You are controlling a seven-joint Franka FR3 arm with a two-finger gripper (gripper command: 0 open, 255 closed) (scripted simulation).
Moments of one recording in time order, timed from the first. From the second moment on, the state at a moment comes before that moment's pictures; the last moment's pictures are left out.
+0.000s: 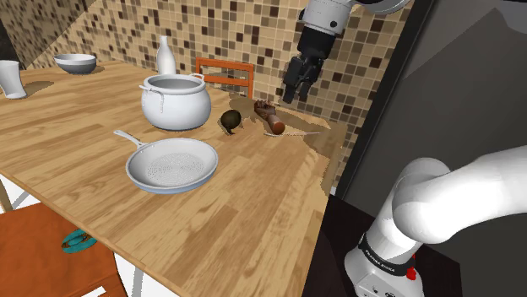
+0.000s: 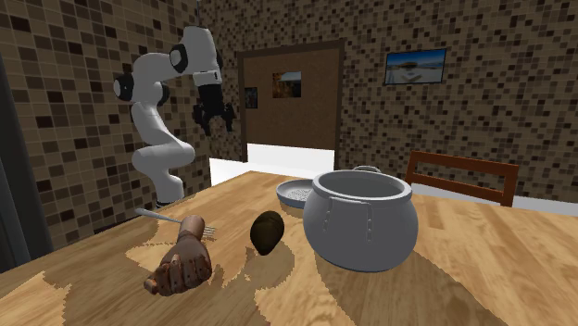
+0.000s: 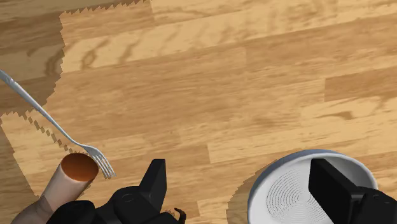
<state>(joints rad) -0.01 -0.74 0.04 -2.30 0.11 1.69 -0.04</state>
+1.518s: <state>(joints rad) -0.13 -0.05 0.04 -2.04 0.29 2.19 0.36</state>
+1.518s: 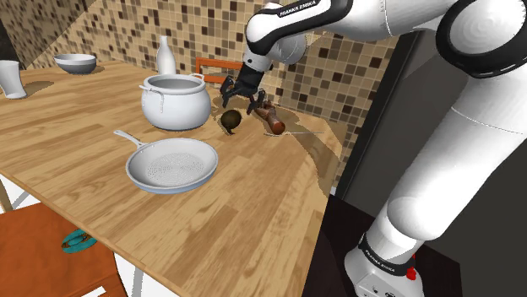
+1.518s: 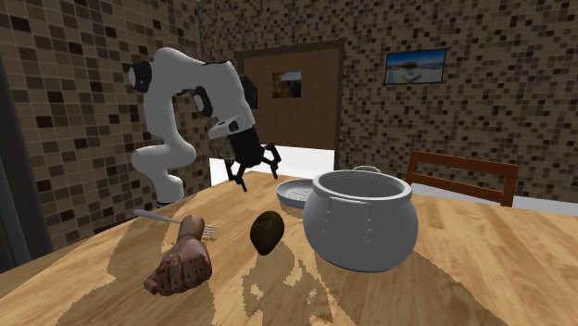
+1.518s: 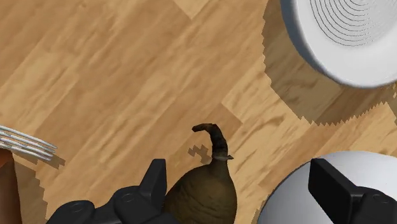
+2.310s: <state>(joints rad) -0.15 0.18 0.02 -1.95 0.37 2.33 0.42</state>
